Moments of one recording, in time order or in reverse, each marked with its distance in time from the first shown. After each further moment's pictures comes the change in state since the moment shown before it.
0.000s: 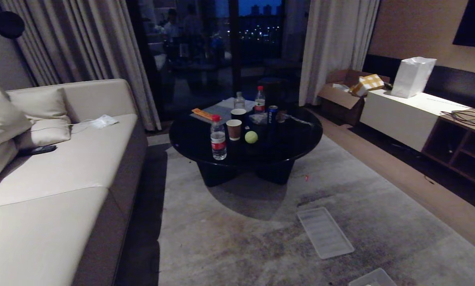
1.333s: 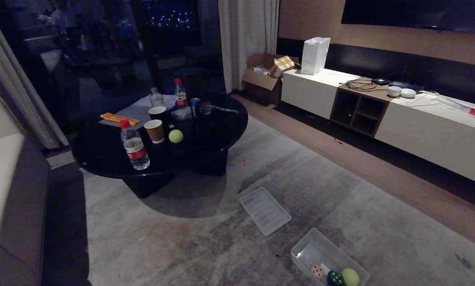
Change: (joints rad) left arm 0.000 0.000 0.000 0.000 0.000 0.000; right arm -0.001 0.000 0.000 0.000 0.000 0.000
